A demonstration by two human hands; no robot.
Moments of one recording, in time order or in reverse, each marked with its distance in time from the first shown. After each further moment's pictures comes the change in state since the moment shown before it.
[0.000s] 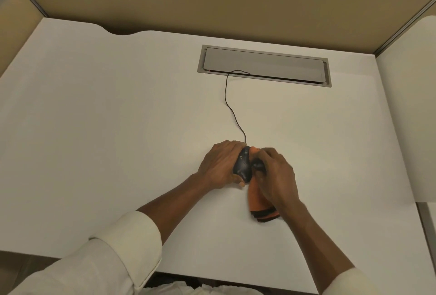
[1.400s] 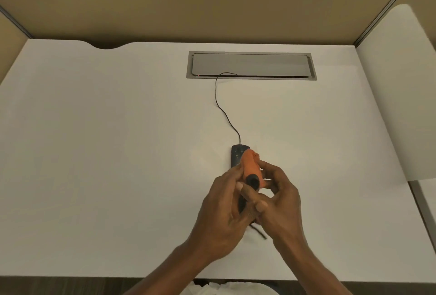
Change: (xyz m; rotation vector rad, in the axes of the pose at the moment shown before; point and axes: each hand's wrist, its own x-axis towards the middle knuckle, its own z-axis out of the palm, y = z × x) left_hand -0.131 0.091 -0.036 -0.595 0.162 -0.037; right_hand -0.085 -0.072 -0.039 0.864 0.169 0.374
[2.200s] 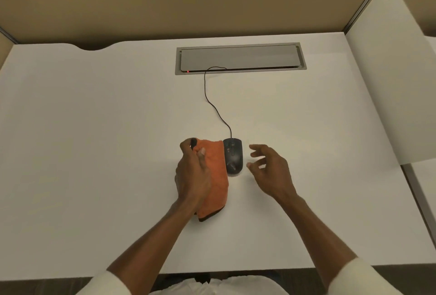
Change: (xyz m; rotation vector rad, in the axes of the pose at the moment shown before) left_hand 0.074 -0.057 -0.003 0.307 0.463 -0.353; right_hand 0.083 0.054 -0.021 -0.484 -0.098 -0.067
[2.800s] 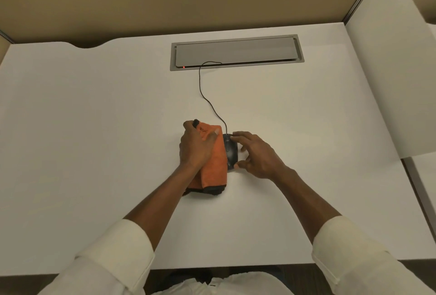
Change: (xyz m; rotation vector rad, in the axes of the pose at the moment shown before) left_hand 0.063 0.017 0.032 0.009 -0.160 -0.062; right_hand 0.059 0.024 0.008 -0.361 -0.322 -0.347
